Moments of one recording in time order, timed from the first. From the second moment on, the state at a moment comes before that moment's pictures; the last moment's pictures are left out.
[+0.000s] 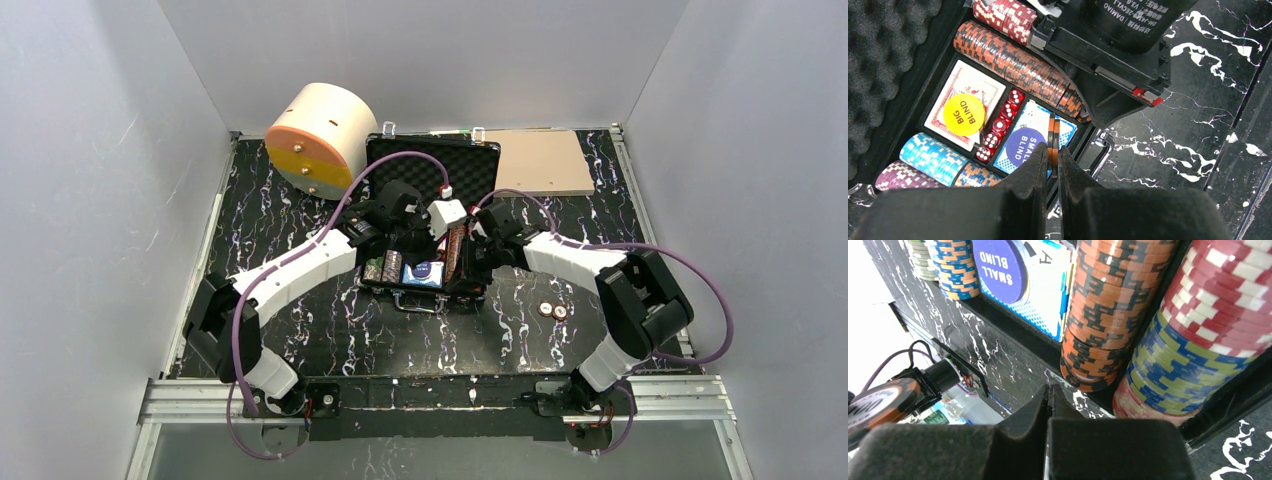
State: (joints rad) left arm -0.75 1.50 1.18 -0.47 0.31 0.32; right arm 0.62 1.60 0.92 -0.33 -0.49 0.76
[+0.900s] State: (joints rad) left arm -0.75 1.52 1.15 -0.42 0.42 0.33; right arm 0.65 1.62 0.98 -0.44 -0.30 0.74
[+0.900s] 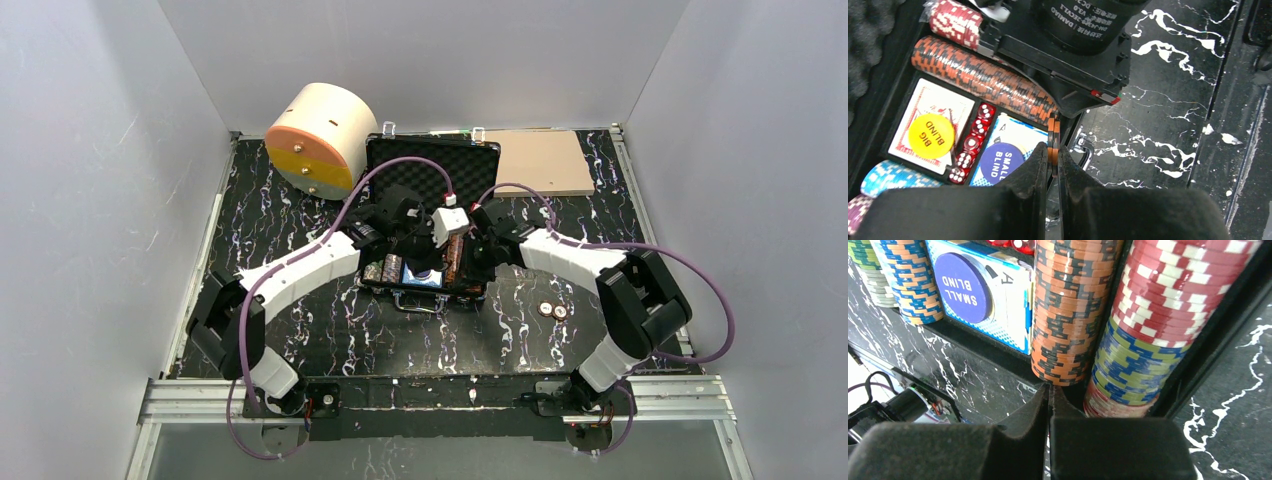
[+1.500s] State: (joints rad) left arm -0.75 1.60 1.04 -0.30 0.55 0.40; right arm 0.65 1.60 0.95 -0.43 -0.25 0.72
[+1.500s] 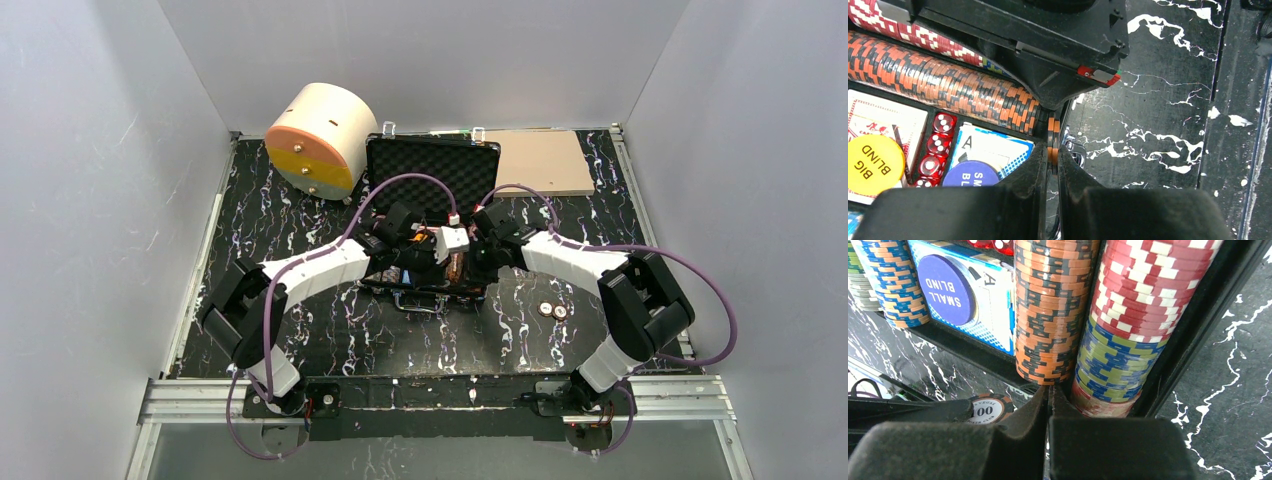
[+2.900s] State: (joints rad) left arm -0.75 1.41 0.99 -0.08 0.32 0.31; right arm 0.61 1.00 0.85 -1.05 0.38 1.09
